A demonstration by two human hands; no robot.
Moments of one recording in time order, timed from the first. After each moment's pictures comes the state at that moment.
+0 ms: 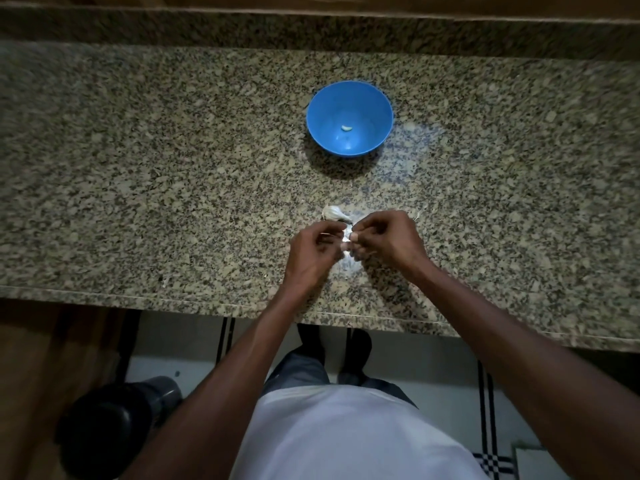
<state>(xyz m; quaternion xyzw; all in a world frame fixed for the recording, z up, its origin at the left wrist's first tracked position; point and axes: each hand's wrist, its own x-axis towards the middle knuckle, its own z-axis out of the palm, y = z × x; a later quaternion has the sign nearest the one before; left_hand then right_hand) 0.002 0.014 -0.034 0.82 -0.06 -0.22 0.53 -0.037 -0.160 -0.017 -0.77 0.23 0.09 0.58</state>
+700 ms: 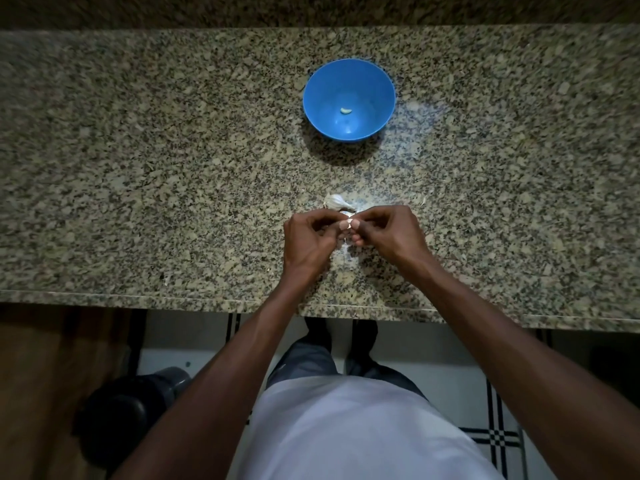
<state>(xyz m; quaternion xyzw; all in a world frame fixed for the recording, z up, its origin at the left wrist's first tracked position) 0.010 0.013 -0.030 0.83 -0.06 -0.16 0.53 -0.043 -0.143 -0.017 -0.74 0.29 0.07 0.60</state>
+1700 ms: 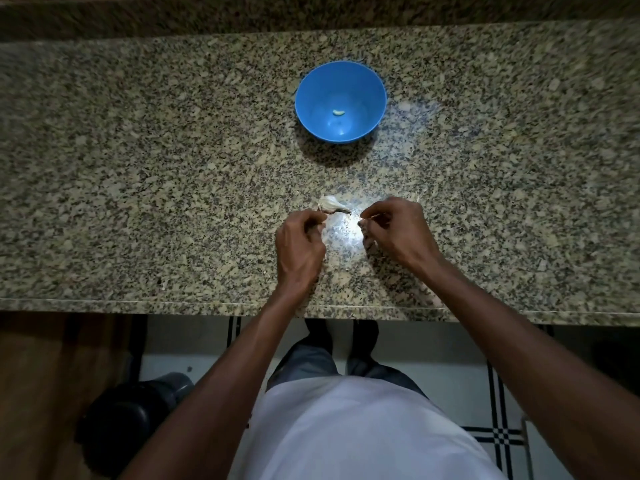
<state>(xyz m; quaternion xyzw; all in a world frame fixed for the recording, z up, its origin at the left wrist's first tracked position) 0.003 0.016 -0.039 0.90 -0.05 -0.10 0.42 -0.047 -0.166 -0.028 -0.88 0.18 0.02 0.44</state>
